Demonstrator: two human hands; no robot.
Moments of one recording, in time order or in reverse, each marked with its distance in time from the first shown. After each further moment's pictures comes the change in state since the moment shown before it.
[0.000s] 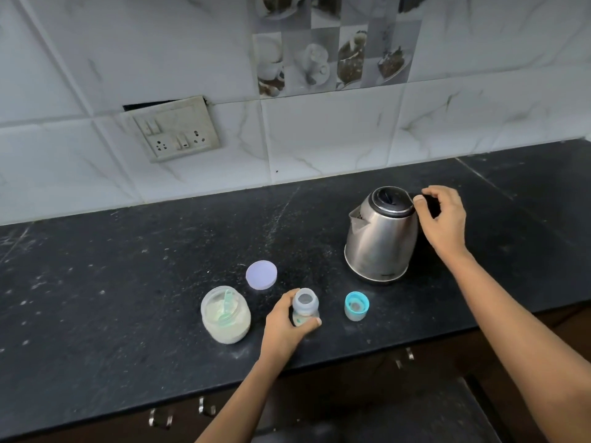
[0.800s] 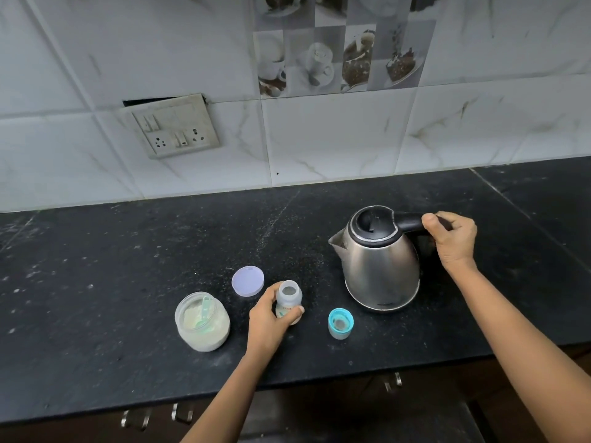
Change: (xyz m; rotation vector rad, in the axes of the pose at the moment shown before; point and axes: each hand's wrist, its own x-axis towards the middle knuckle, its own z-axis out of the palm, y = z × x) left_hand 0.027 0.022 0.020 -0.065 0.191 -0.018; right_hand 0.020 0.022 -0.011 0.415 -0.108 0.138
